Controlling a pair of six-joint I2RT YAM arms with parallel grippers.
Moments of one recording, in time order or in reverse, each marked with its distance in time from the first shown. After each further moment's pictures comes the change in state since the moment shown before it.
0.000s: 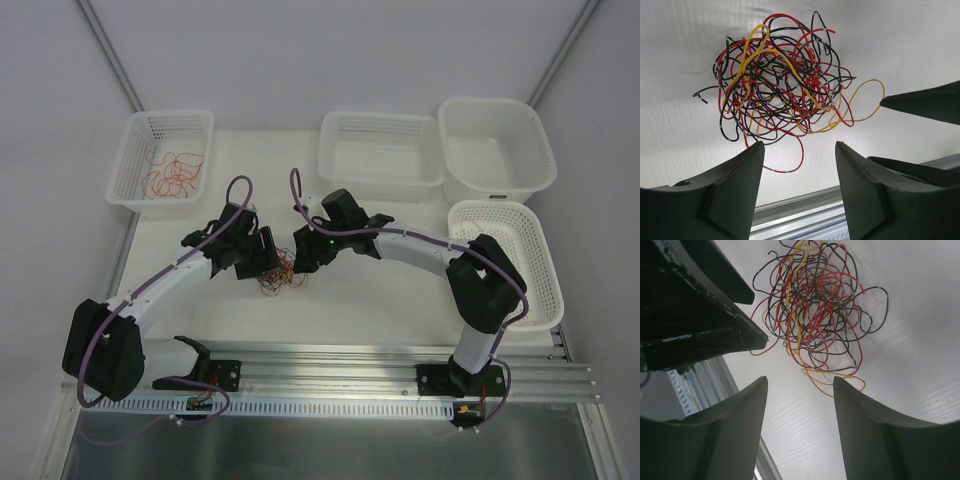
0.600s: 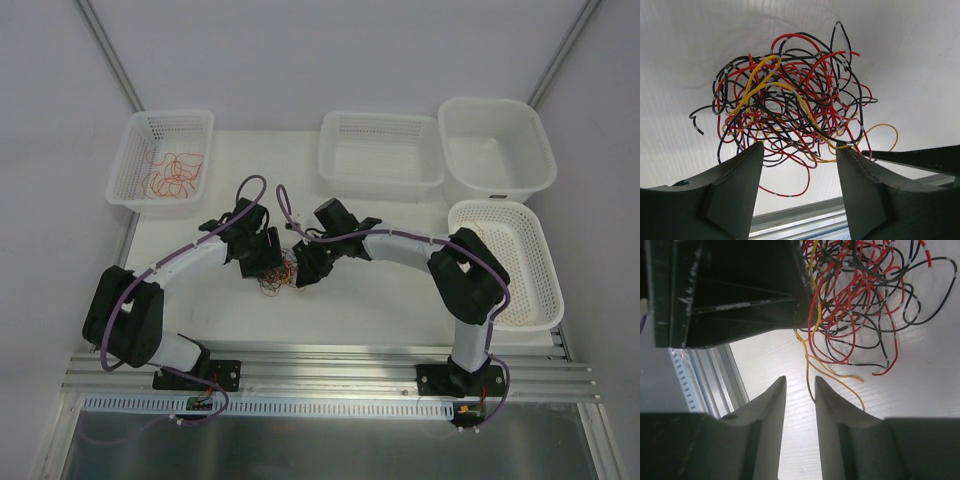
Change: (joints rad) left arm 0.001 0.182 0.057 0.000 -0.005 0.000; right arm 0.018 0.105 0.022 -0.061 -0.146 -0.136
